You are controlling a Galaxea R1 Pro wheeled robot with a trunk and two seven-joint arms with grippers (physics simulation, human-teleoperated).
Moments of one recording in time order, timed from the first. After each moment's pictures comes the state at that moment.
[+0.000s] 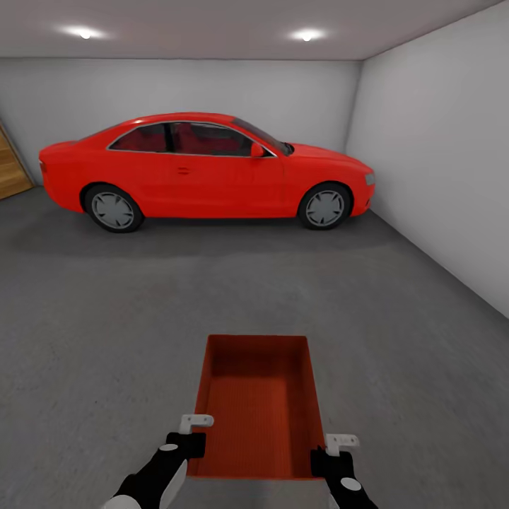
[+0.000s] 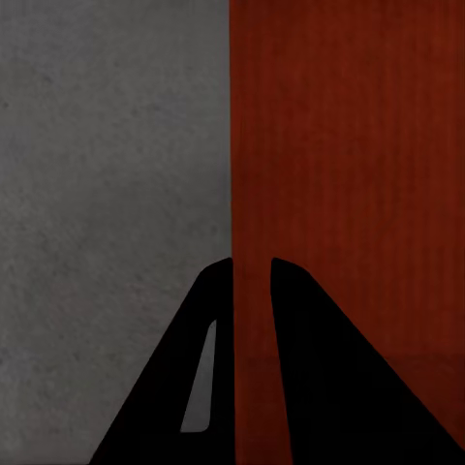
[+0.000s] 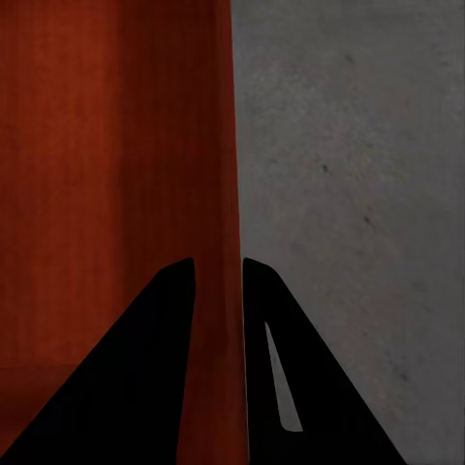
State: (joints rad) left arm -0.52 -0.11 0.00 -0.37 -0.05 0.12 0.09; right arm -0.40 0.11 -0.07 -0.43 0.08 -0.07 -0.13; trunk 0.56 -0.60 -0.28
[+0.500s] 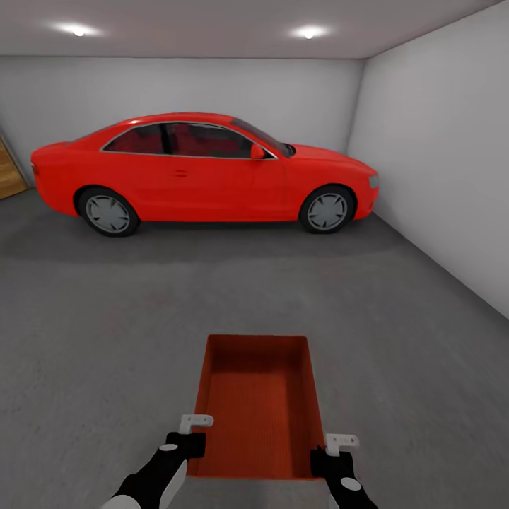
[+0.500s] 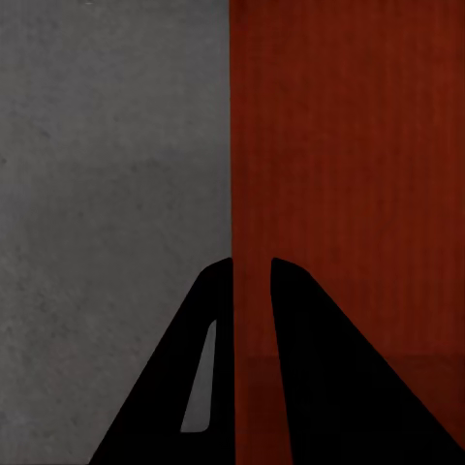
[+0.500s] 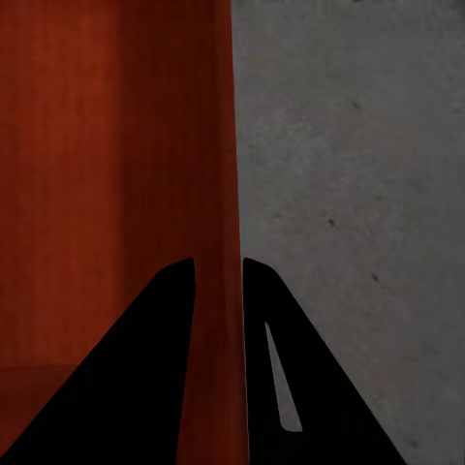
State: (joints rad) left arm -0.52 -0.11 0.00 -0.37 -0.05 0.12 0.09; right arm -0.40 0.11 -0.07 -0.43 0.08 -0.07 -0.13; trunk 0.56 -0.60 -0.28
